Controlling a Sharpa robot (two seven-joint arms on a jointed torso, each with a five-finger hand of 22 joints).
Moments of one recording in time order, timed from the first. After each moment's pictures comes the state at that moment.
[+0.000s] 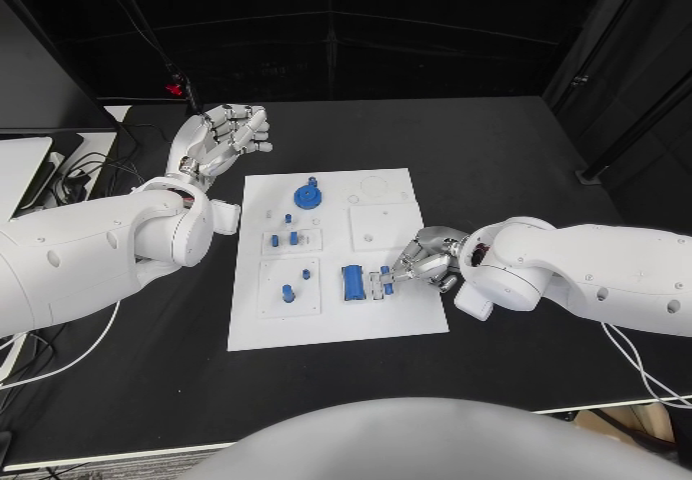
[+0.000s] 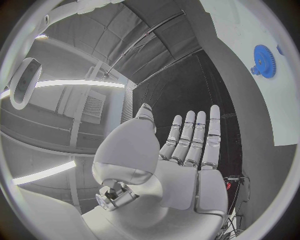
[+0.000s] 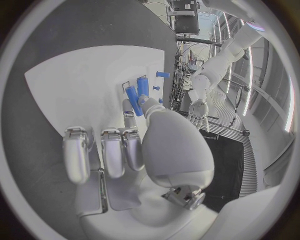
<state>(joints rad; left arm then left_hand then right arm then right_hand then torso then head) 1.30 -0.72 -0.24 1.29 -0.11 -0.45 0.67 1.27 0.11 -0.19 0.29 0.24 0.46 0.16 0.58 0.07 0.59 0.23 0.58 0.07 0.46 0.21 0.74 0.09 0.15 0.72 0.28 0.10 0.57 1.14 -0.94 -0.12 1.74 -0.68 -0.21 -0.43 1.33 -0.05 0.19 0.17 0.30 1.15 0.10 0.16 0.12 1.47 0.02 1.57 1.31 1.46 -0.04 1.57 1.31 0.01 1.47 0.07 1.57 1.31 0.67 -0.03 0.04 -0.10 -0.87</state>
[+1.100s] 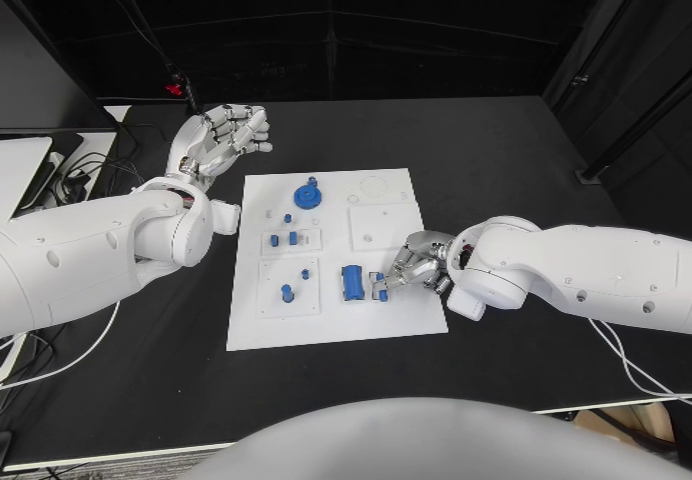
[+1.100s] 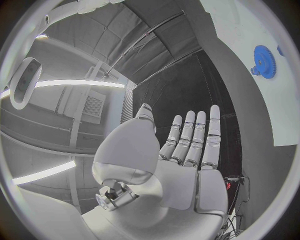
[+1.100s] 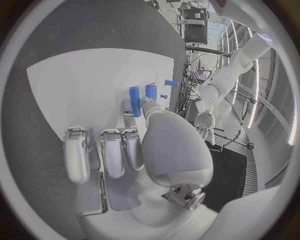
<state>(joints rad) 1.30 -0.72 -0.24 1.29 -0.11 -0.45 0.67 1.27 0.11 -0.19 0.29 0.24 0.46 0.16 0.58 0.07 0.59 0.23 0.58 0.07 0.46 0.21 0.74 0.09 0.15 0.72 0.28 0.10 0.57 1.14 -0.88 -0.12 1.71 -0.78 -0.16 -0.51 1.31 -0.03 0.14 0.20 0.28 1.14 0.10 0.14 0.11 1.46 0.03 1.57 1.31 1.46 -0.04 1.57 1.31 0.01 1.47 0.07 1.57 1.31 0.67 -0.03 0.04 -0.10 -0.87</state>
